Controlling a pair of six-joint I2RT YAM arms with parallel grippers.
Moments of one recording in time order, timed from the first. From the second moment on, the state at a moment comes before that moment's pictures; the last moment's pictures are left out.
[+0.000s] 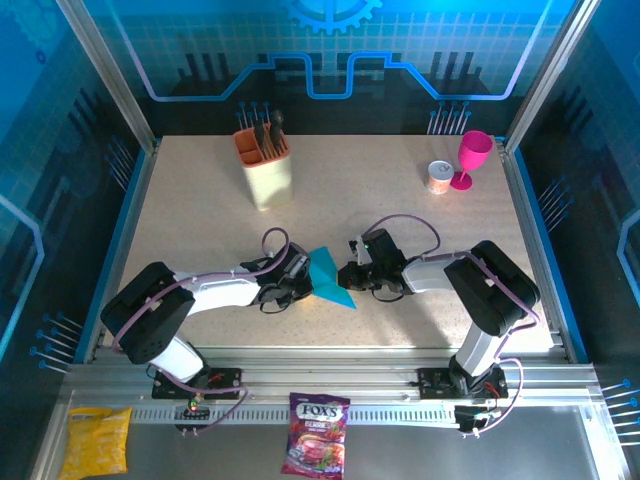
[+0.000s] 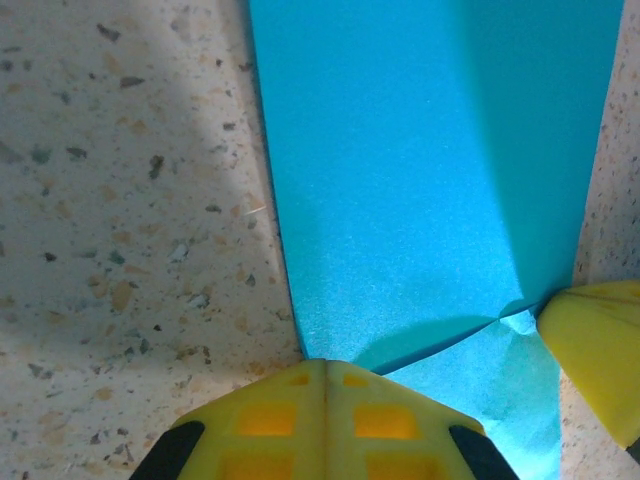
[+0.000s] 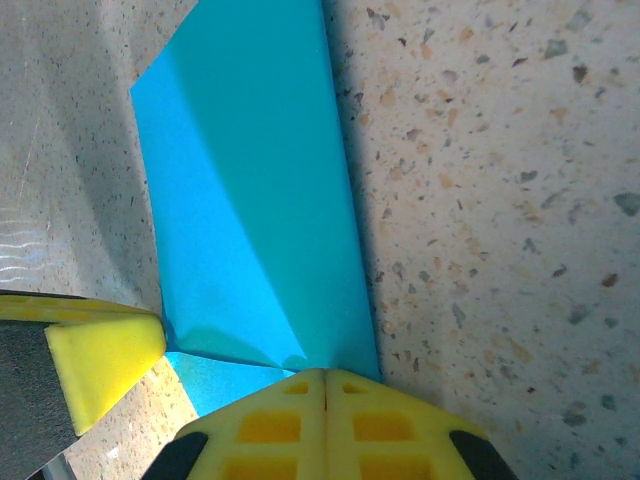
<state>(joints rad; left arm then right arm) -0.72 1.56 0.68 -0.17 0.03 -1.13 0.59 1.72 0.67 0.18 -0.44 0.65</state>
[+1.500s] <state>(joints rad) -0.72 1.44 0.68 -0.22 0.05 -1.17 0.92 1.50 0.75 -0.20 -0.06 0.49</state>
